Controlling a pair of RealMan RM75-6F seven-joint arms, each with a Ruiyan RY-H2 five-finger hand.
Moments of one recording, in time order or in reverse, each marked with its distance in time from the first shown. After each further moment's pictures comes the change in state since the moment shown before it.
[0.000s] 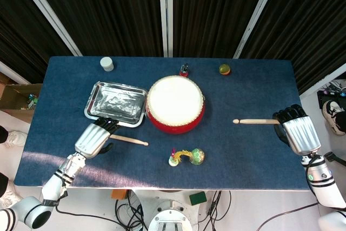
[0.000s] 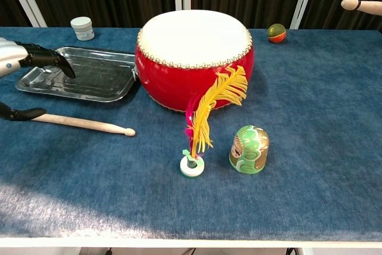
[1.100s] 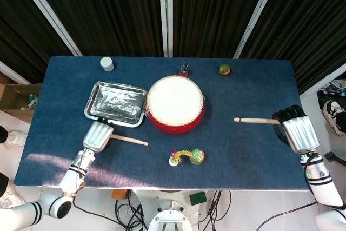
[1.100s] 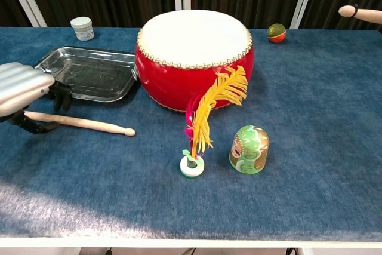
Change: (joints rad) left arm -0.022 -0.225 -0.029 0.224 -0.204 -0.040 0.202; right arm -0.004 -0.033 0.013 0.038 0.019 -0.033 0.019
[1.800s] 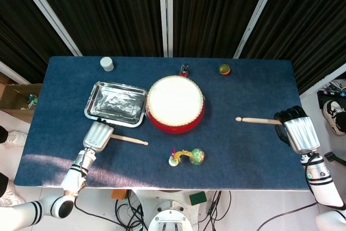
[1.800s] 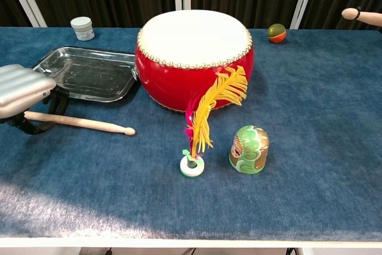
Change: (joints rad) left arm -0.021 0.024 -0.004 -0.086 -0.128 -0.038 0.175; right arm -0.008 -0.011 0.002 0.020 0.013 -0.008 0.021
